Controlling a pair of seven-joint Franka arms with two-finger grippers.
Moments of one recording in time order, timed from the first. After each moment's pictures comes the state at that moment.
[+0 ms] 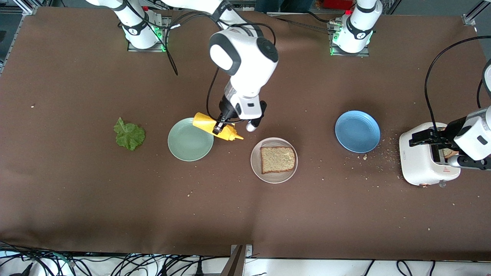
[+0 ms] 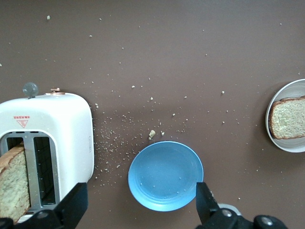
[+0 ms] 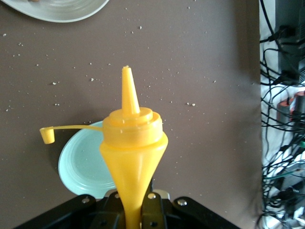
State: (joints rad) left arm 0.09 0.36 -0.02 -1.39 -0.07 1.68 0.13; right arm 0.89 0.69 -0.20 -1.13 -0.31 1.72 -0.31
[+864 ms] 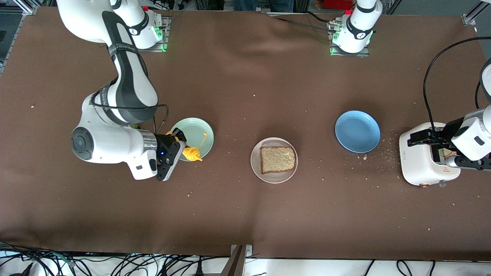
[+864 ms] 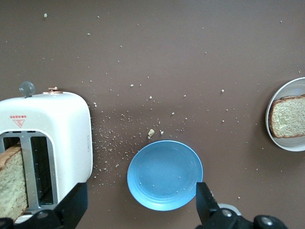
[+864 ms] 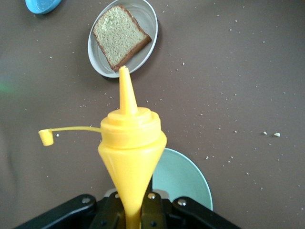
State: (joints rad) left arm 0.08 0.37 -0.02 -1.40 -0.07 1.68 0.13; right arm 0.41 0.69 -0.20 -1.20 0.62 1.72 -0.90
